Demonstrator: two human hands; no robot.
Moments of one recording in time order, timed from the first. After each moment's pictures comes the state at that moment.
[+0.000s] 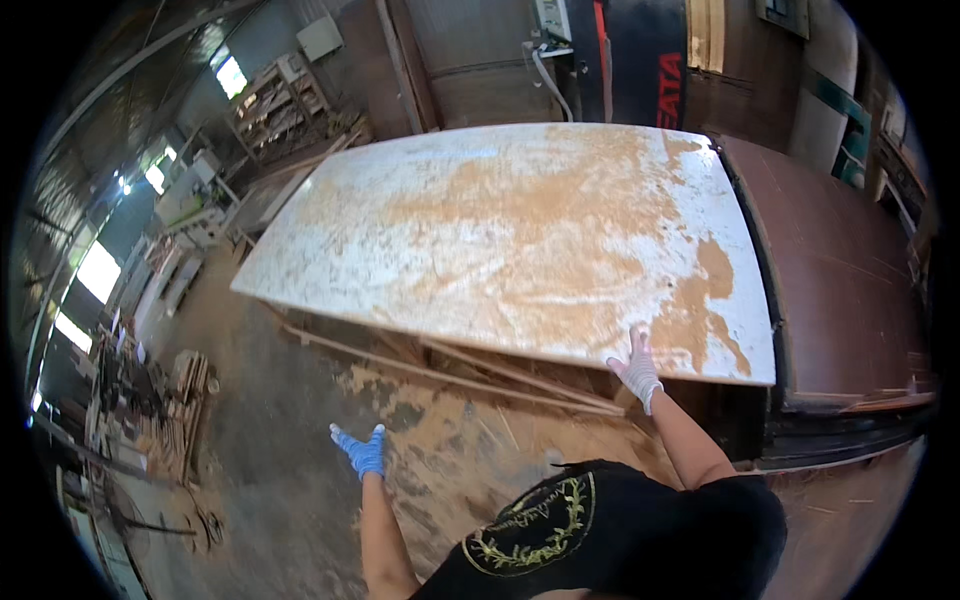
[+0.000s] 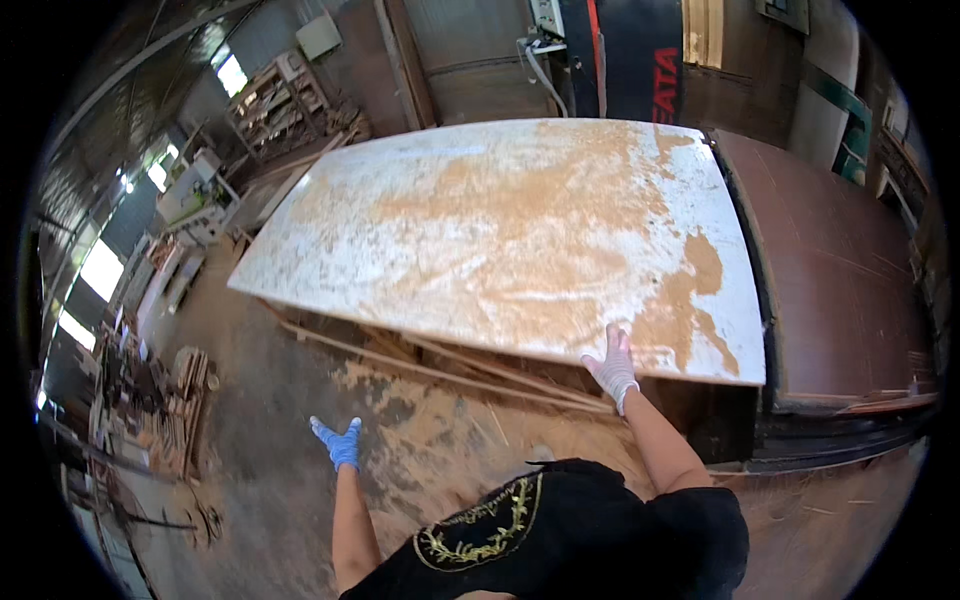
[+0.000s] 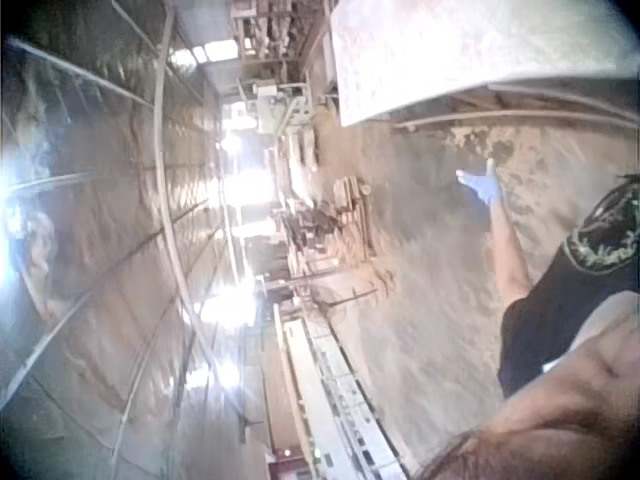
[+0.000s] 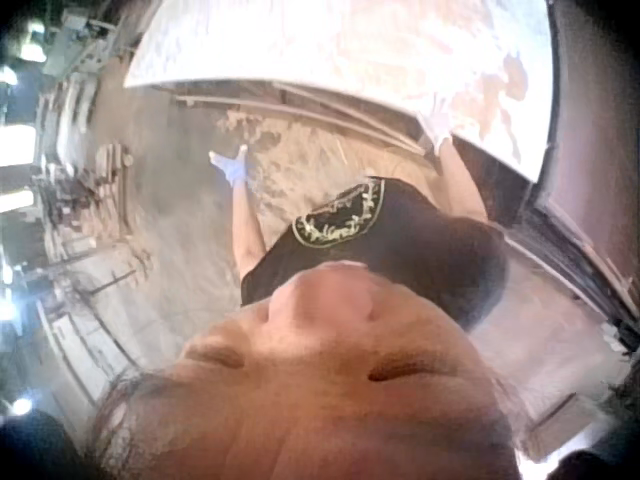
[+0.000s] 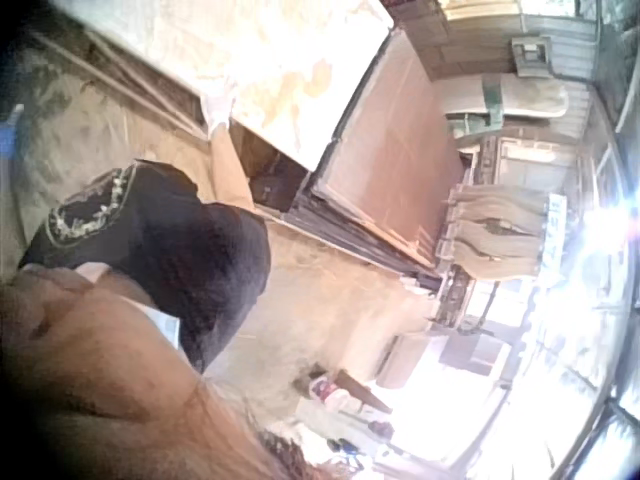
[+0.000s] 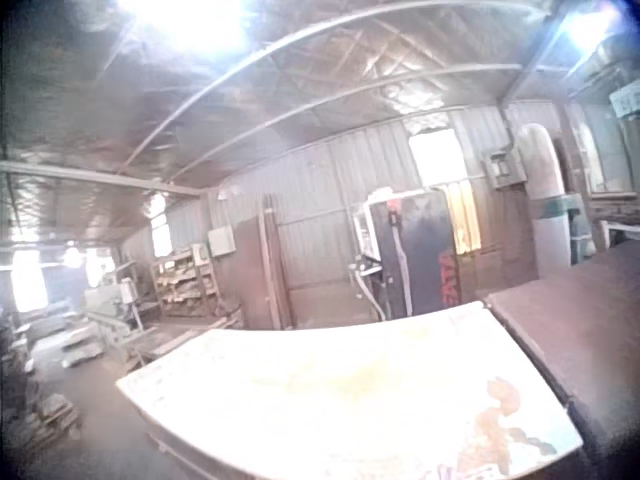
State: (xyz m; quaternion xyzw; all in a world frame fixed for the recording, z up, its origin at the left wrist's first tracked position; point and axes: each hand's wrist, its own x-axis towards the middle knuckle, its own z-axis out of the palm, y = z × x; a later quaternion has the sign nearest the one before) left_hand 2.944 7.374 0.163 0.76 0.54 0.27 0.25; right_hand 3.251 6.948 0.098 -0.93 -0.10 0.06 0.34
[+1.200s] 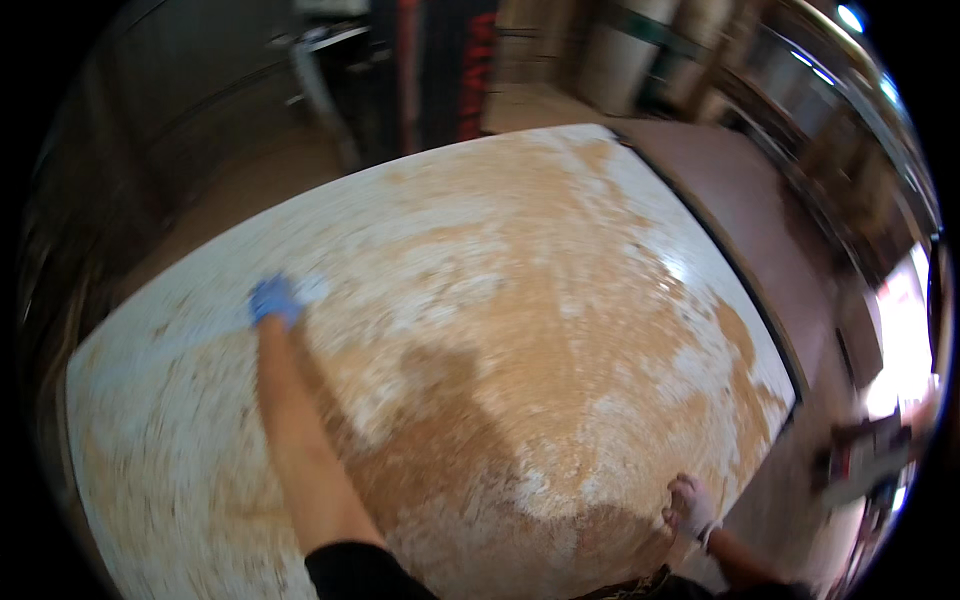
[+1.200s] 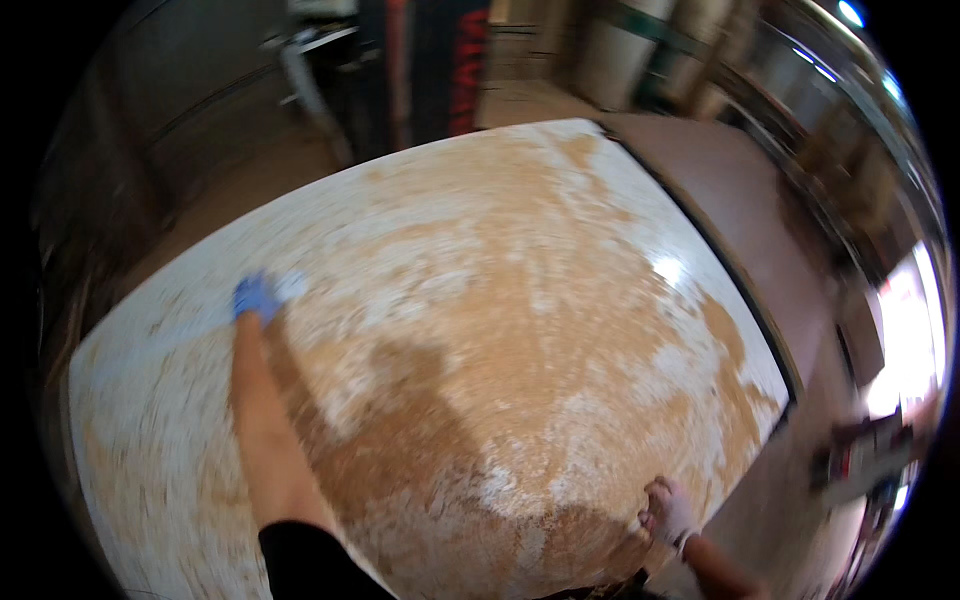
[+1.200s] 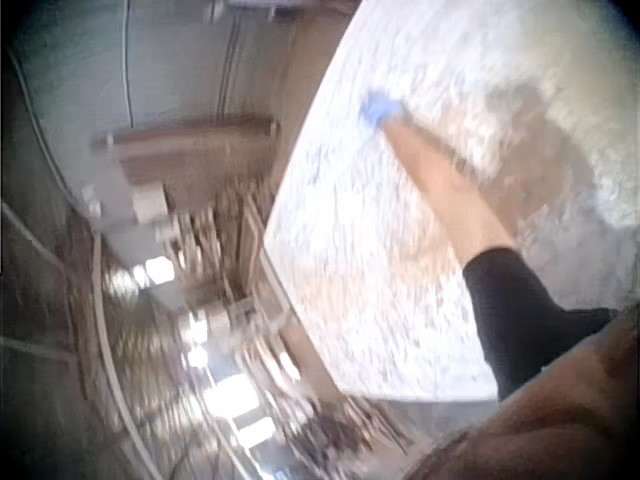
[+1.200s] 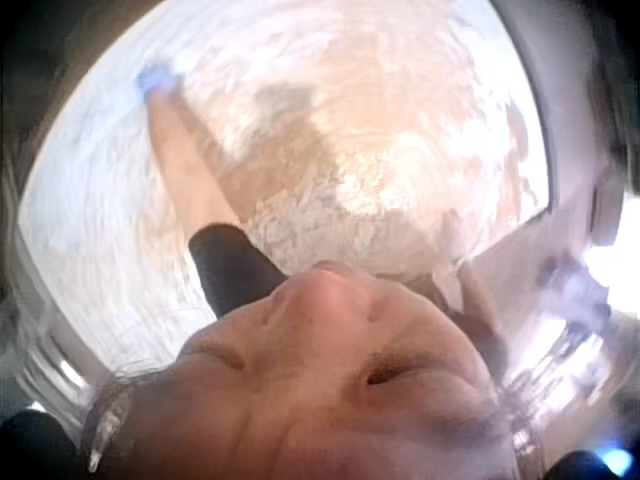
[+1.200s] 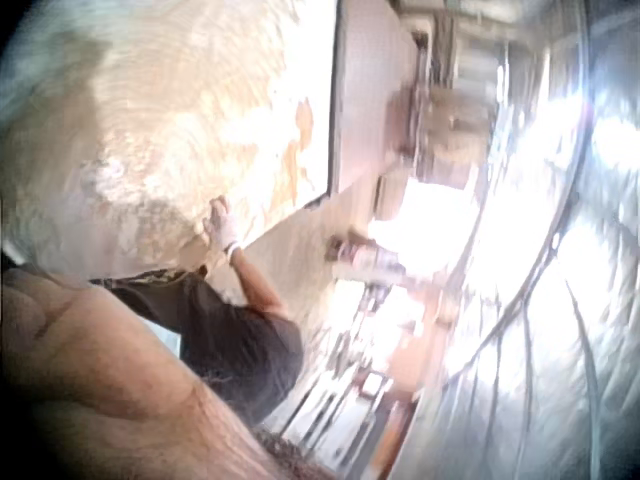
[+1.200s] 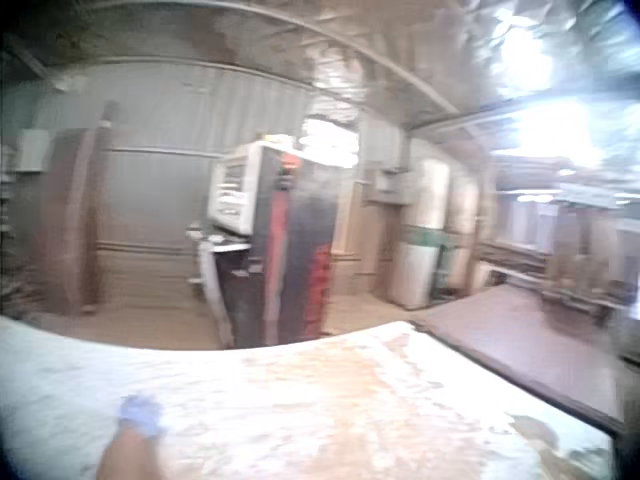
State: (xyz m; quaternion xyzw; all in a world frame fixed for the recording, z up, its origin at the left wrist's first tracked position) left_hand 4.088 7.691 0.078 1.00 -0.05 -0.03 -0.06; right_hand 3.470 7.203 0.091 -0.98 0.14 0.04 0.16
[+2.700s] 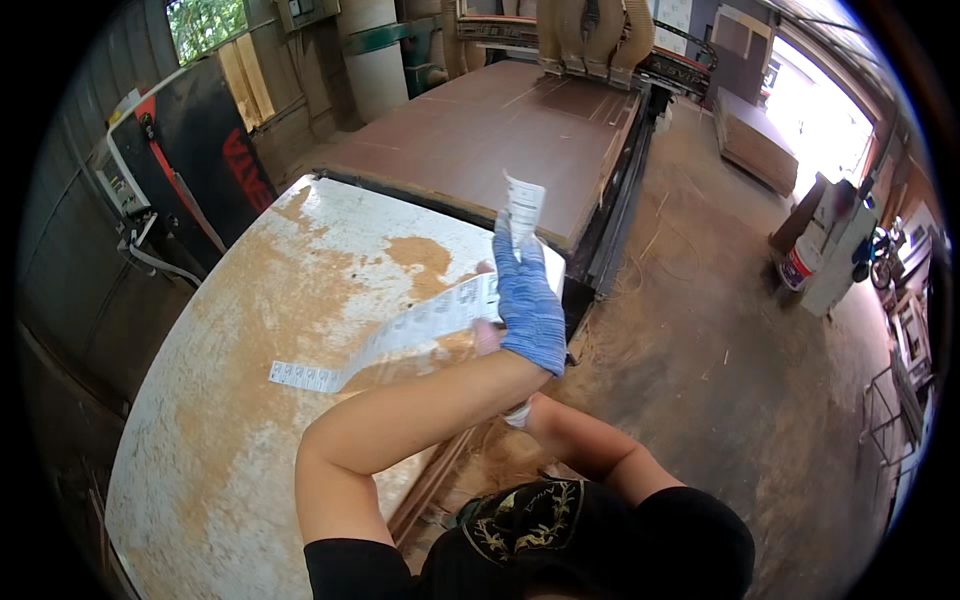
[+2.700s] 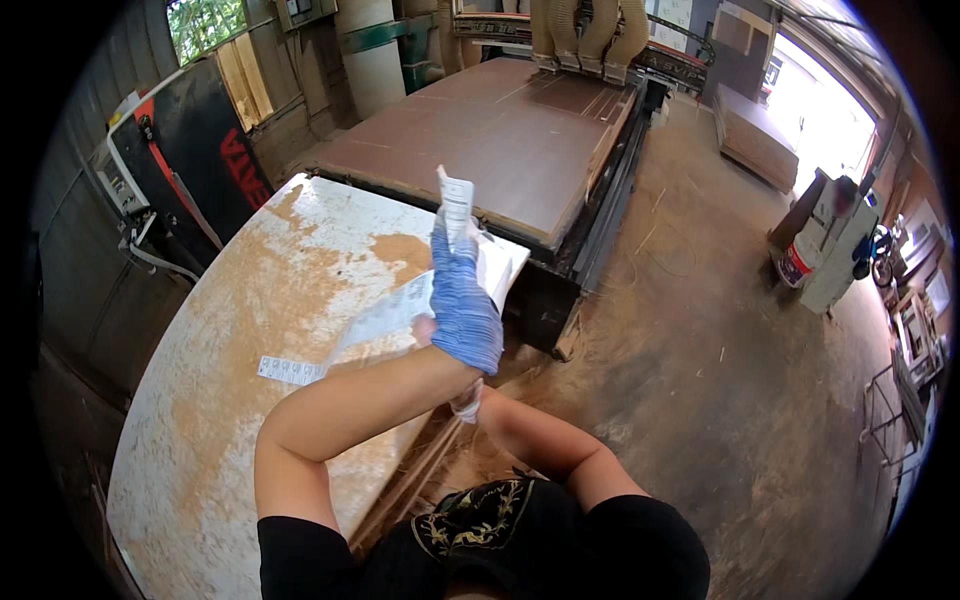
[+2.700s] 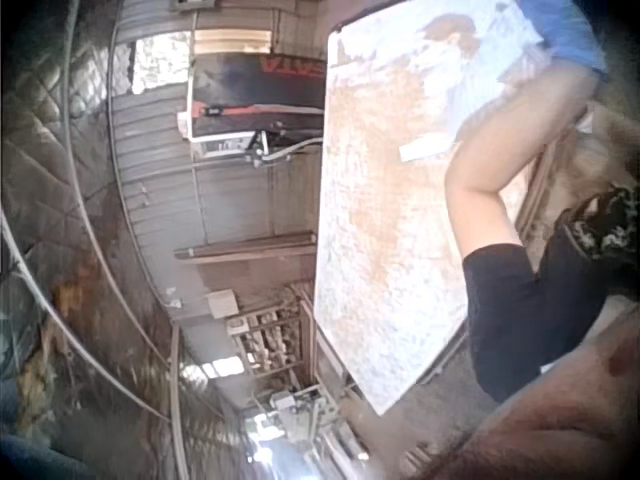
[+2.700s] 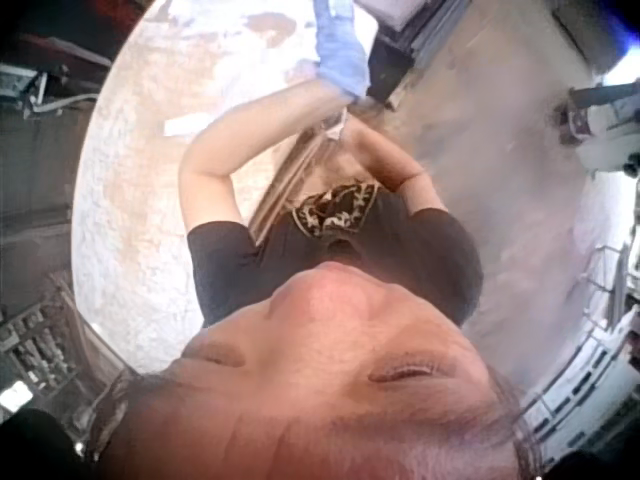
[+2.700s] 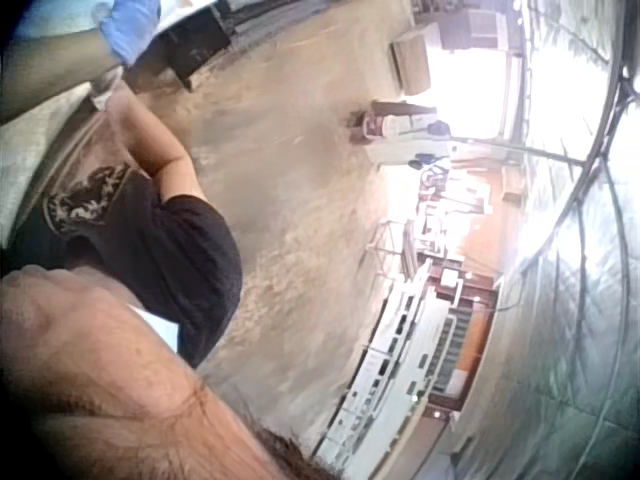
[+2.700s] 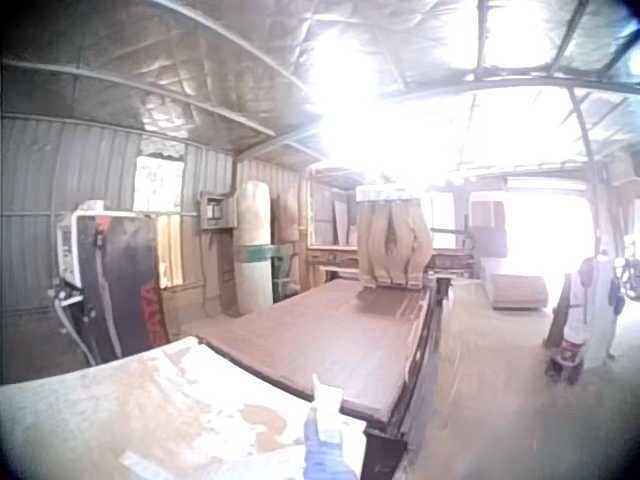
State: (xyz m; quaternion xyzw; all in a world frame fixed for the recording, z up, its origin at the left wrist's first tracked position) left_hand 3.236 7.010 0.383 -0.02 0.04 0.40 -0.91; right_hand 3.229 7.042 0.279 -0.40 -0.05 -0.41 0.82
